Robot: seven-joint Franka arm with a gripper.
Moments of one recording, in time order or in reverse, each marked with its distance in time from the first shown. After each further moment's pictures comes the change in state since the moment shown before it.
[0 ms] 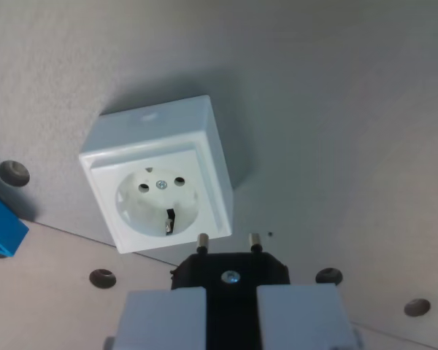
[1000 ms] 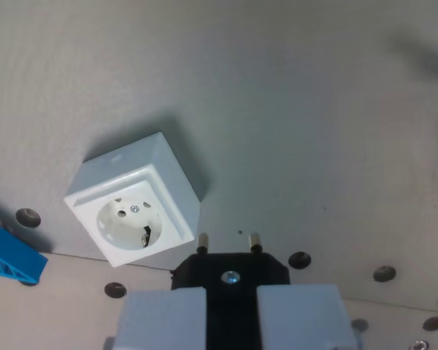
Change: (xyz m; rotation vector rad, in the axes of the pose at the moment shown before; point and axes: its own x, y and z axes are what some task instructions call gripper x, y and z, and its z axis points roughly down) arm 0.027 0.038 -0.048 0.003 0.008 0.196
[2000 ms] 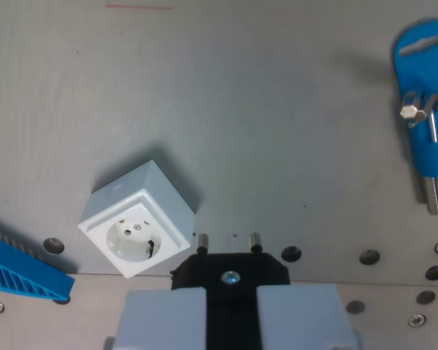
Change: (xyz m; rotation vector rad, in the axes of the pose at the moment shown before) arm 0.024 0.024 -0.044 0.000 0.022 0.152
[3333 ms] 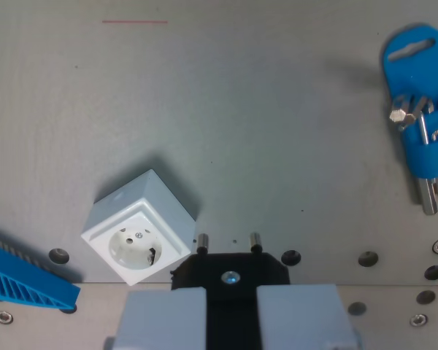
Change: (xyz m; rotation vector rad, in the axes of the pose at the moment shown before) arm 0.006 0.005 -0.008 -0.001 0.018 0.039
